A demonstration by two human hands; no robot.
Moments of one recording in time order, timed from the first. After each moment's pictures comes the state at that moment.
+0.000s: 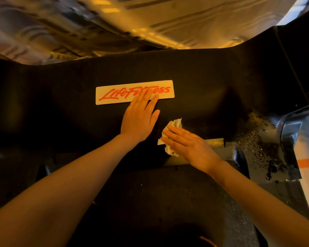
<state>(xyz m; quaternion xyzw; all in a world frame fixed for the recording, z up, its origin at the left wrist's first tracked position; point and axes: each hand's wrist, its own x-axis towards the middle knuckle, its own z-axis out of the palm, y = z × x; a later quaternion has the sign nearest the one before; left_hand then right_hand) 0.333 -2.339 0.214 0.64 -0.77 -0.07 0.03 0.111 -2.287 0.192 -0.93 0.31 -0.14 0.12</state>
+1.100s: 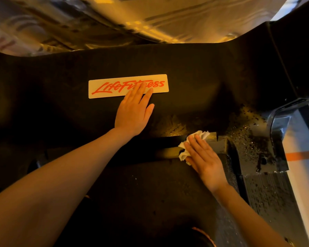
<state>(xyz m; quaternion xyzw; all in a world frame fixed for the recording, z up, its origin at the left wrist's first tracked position) 0.333 -2.338 0.215 0.63 -0.77 -0.07 0.05 0.062 -2.215 0.156 -0.85 0.47 -0.23 0.05</state>
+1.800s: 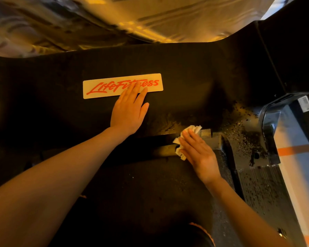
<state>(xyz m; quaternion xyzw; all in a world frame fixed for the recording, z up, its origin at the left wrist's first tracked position) 0.332 -2.338 0.220 0.63 -0.77 -0.09 0.03 0.073 -2.221 0.165 -0.82 0.49 -0.28 0.08</state>
